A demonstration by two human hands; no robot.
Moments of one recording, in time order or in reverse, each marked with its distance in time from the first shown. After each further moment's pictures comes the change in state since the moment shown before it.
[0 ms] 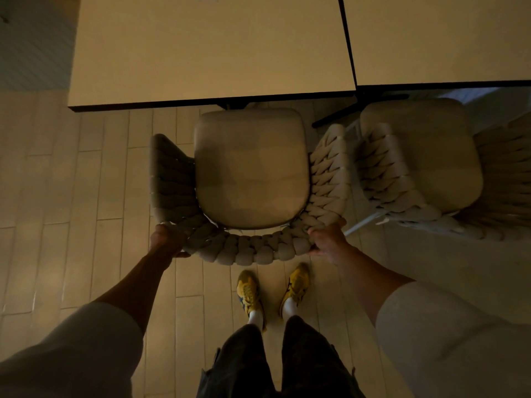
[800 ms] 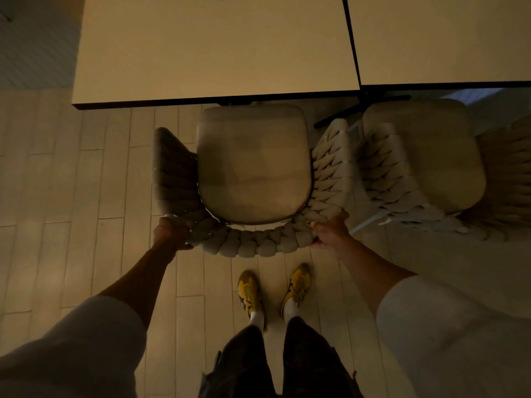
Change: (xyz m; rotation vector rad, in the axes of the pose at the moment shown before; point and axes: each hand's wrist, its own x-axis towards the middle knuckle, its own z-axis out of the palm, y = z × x) left_hand 0.027 -0.003 -0.002 -0.002 0.055 -0.001; right_hand 0.007 -0.008 0.002 0.016 0.027 -0.064
